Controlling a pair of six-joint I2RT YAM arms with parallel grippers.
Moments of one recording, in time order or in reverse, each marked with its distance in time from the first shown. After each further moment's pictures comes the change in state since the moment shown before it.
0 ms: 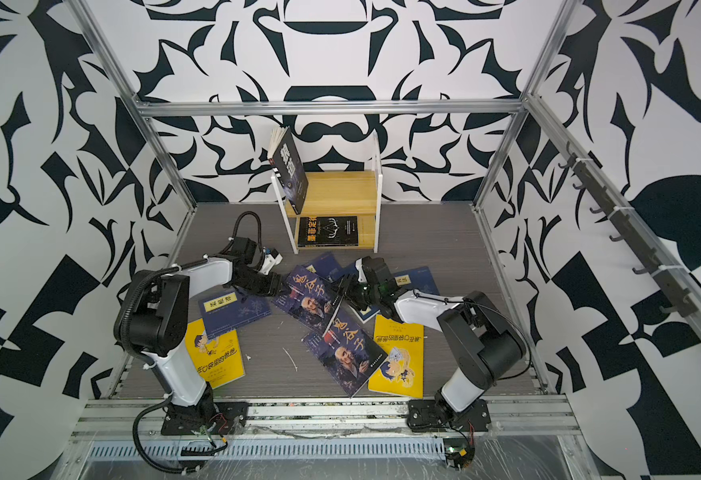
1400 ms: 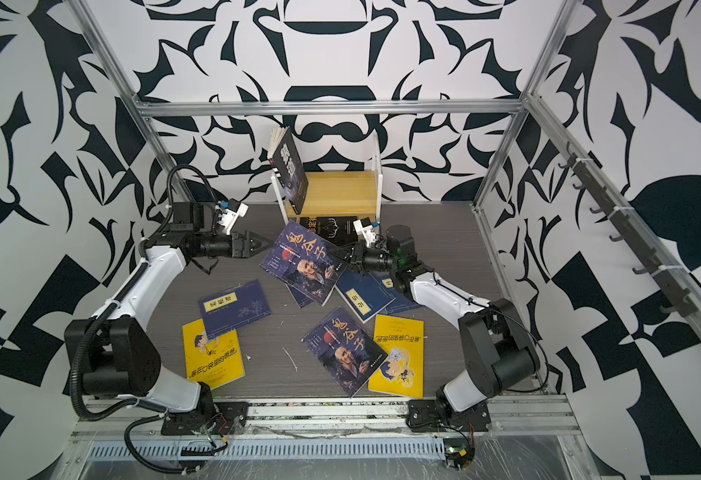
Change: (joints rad) left arm 0.201 -0.293 0.235 -0.148 0.460 0.035; right arm -0.173 -0.087 0.166 0.193 -0.504 0.047
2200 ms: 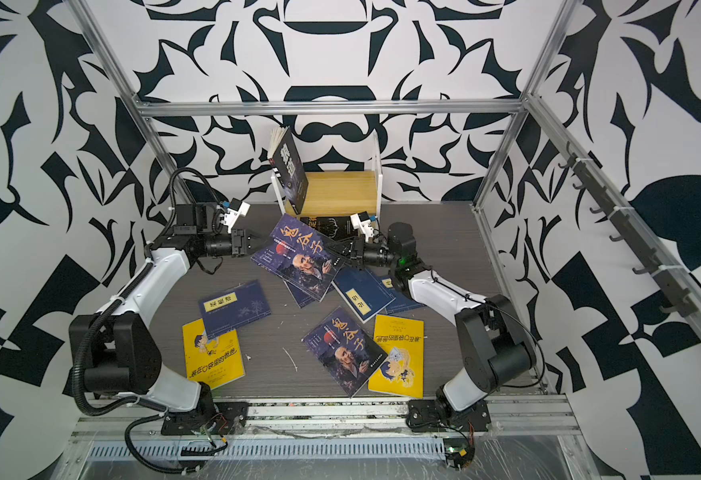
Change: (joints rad) left arm -0.023 0.014 -0.049 0.149 0.177 -0.205; right arm 0.003 0.037 0.019 0.149 -0.051 0.098
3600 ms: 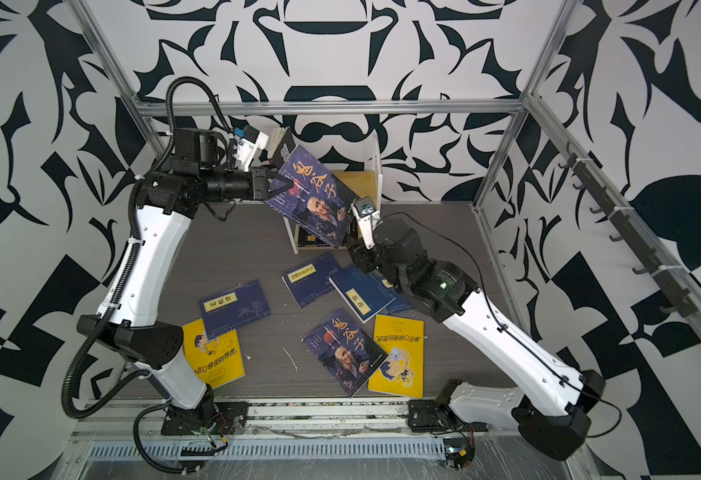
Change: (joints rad) left arm -0.285 0.208 0.994 -0.496 -0.480 -0.047; right arm 0.436 -0.386 0.462 -1.160 1.450 -1.341
